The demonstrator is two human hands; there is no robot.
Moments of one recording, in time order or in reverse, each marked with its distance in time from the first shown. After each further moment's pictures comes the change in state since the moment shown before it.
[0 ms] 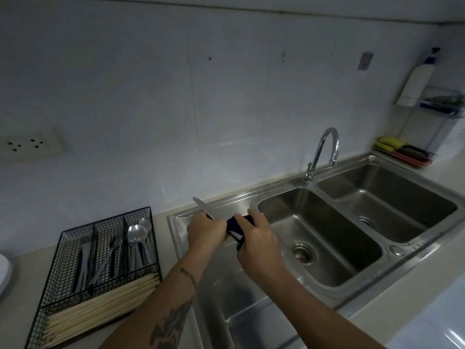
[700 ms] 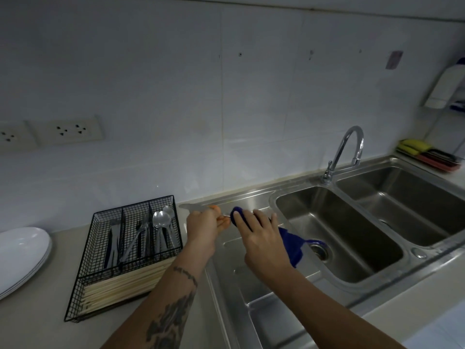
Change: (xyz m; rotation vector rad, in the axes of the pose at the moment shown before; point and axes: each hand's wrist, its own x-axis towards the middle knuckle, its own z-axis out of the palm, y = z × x) left_hand -0.001 -0.028 -0.052 -0.764 -0.006 -0.099; right_hand -0.015 -0.028 0.022 -0.357 -0.166 -0.245
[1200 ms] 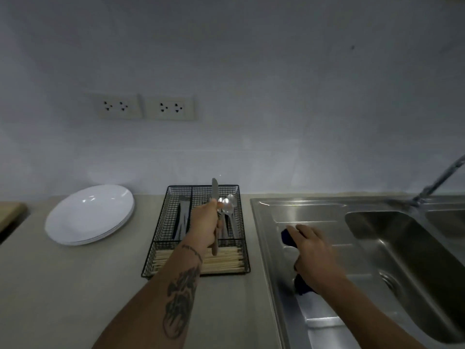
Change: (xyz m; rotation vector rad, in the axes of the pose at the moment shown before) left_hand 0.065 0.040 -0.143 0.193 0.317 -0.037; right_hand 0.030 -0.024 0.038 0.130 -0.137 -0.046
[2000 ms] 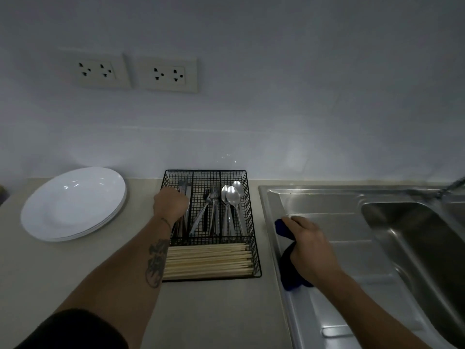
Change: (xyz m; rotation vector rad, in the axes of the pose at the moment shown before) left_hand 0.114 0.005 -0.062 0.825 0.234 0.121; right_hand 0.044 -0.025 0.031 0.159 -0.069 0.022
